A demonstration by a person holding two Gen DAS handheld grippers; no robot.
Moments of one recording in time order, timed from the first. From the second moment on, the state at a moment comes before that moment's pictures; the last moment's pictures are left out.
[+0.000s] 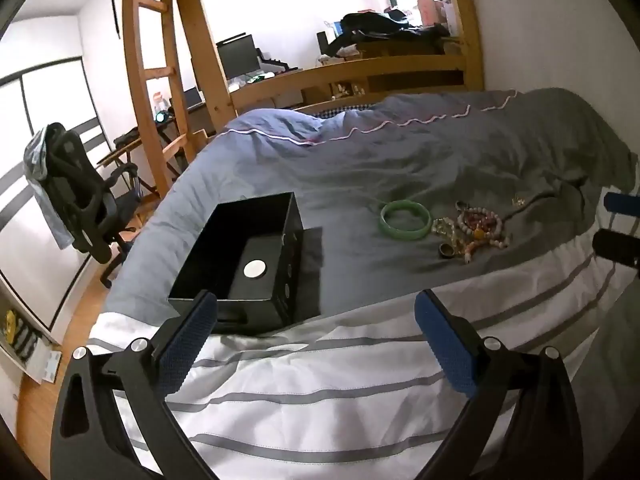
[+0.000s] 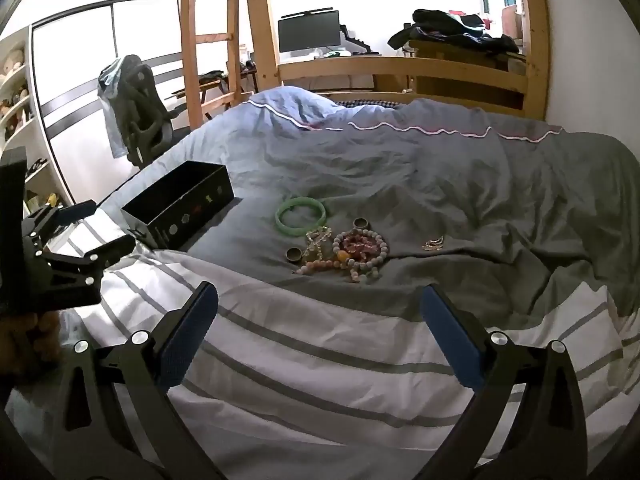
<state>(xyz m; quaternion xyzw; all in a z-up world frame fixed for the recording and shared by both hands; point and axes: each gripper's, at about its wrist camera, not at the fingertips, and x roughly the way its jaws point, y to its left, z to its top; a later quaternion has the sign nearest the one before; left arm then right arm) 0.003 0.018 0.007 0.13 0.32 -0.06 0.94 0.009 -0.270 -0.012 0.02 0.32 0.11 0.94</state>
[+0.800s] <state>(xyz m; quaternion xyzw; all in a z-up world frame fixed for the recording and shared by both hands) 0.002 -0.004 -0.006 0.15 0.31 -0.05 0.94 0.011 -0.265 -0.018 0.02 0.32 0.11 0.94</state>
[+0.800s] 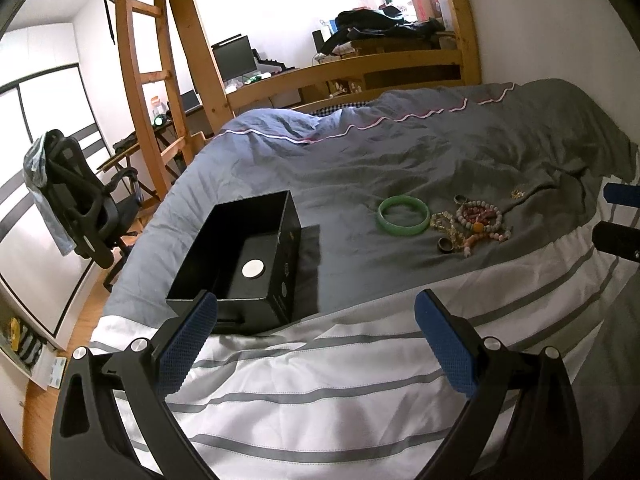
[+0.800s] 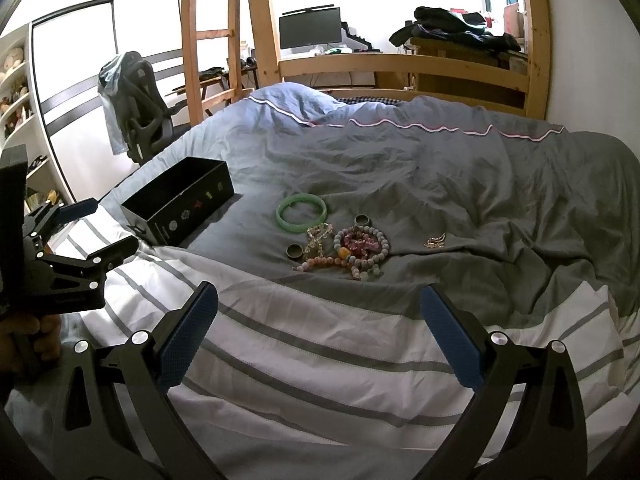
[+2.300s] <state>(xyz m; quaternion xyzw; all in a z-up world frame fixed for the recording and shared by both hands) 0.004 -0.008 -0.016 0.15 0.32 -0.05 0.93 0.012 -0.263 -0.021 0.01 0.32 0.11 0.94</state>
